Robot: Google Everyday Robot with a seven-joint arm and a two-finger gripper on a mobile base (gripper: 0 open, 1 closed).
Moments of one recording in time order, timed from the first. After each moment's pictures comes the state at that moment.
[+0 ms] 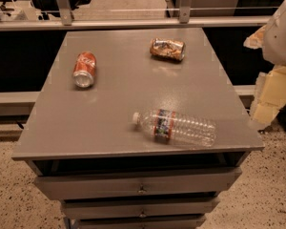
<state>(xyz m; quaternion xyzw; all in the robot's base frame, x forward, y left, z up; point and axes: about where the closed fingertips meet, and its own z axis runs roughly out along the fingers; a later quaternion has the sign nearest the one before) 0.438 -0.217 0.976 -0.60 0.78 -0.03 0.16</state>
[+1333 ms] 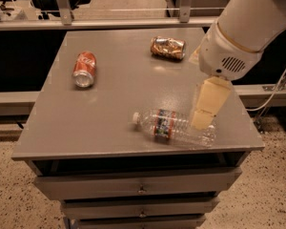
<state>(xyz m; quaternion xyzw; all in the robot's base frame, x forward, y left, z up) 0.448 -0.117 0.941 -0.63 0.76 0.06 0.17</state>
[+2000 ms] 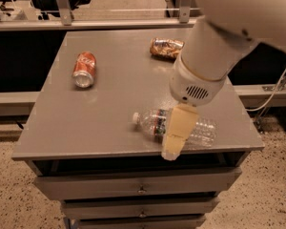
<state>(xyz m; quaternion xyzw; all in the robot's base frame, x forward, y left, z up) 0.428 -0.073 0.898 -0.63 0.77 0.07 0.13</state>
